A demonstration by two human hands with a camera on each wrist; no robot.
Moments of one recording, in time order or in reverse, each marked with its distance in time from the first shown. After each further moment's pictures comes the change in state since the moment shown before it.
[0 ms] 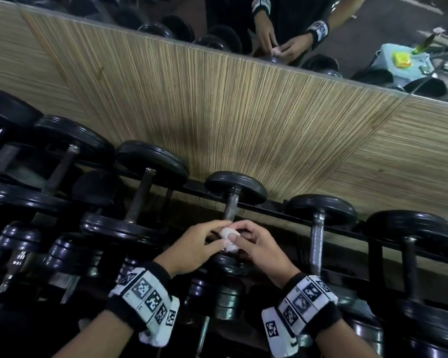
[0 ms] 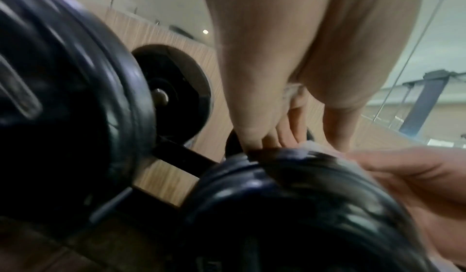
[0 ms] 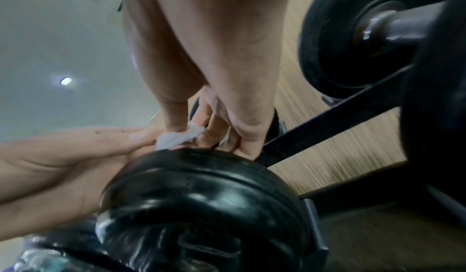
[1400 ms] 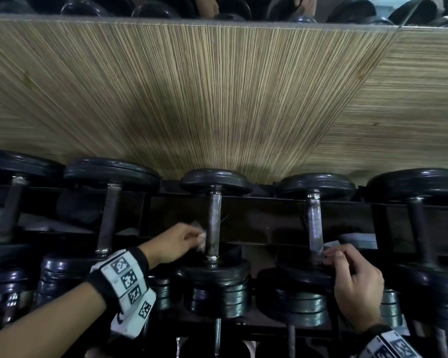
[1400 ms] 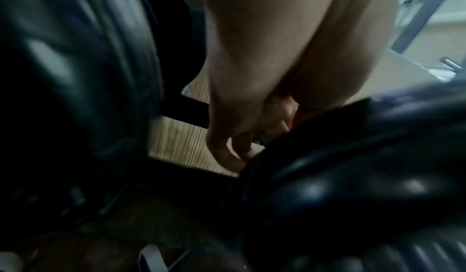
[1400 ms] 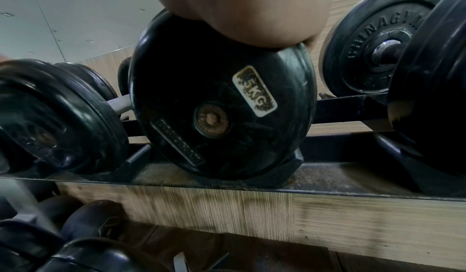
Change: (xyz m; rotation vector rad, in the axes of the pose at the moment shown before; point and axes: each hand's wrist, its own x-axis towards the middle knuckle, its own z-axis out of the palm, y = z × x) left_hand 0.067 -0.046 -0.027 0.070 -0.336 -0.193; right_hand -0.103 0.054 -0.092 -0.552 0.928 -0.086
